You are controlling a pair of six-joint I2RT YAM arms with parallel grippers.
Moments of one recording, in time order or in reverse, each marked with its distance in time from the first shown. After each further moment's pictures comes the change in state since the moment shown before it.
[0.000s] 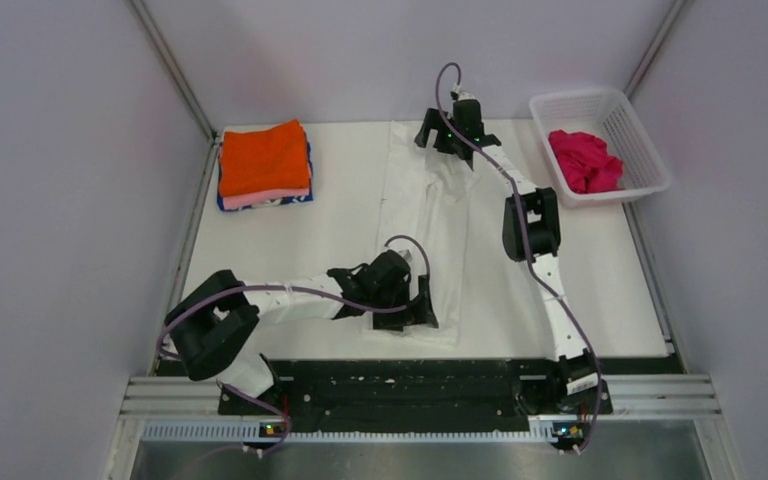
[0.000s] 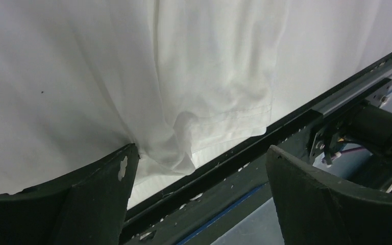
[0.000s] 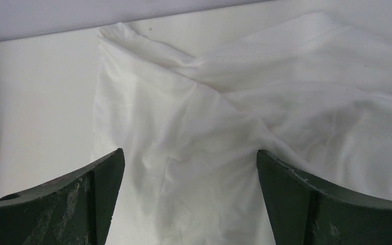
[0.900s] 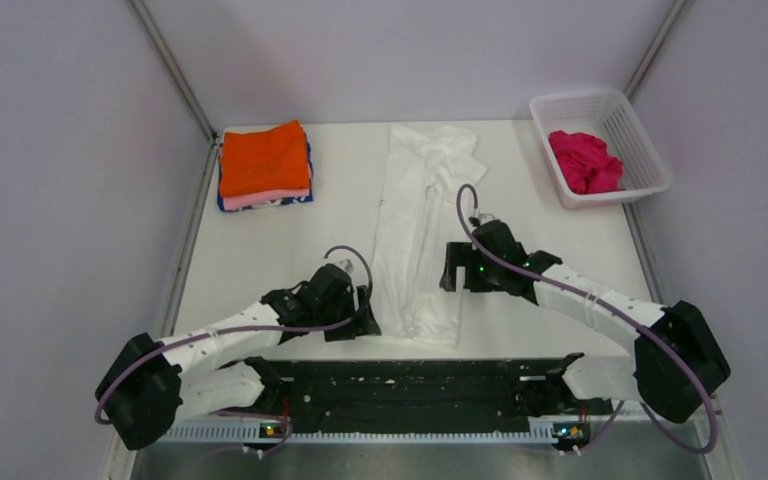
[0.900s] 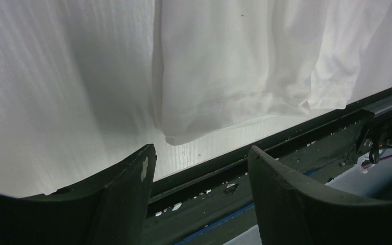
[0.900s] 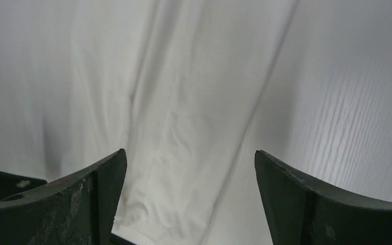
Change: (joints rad) left arm 0.154 -0.486 -0.287 -0.261 -0.089 0.080; right arm 0.319 -1.454 -1.715 -0.072 0.134 0.112
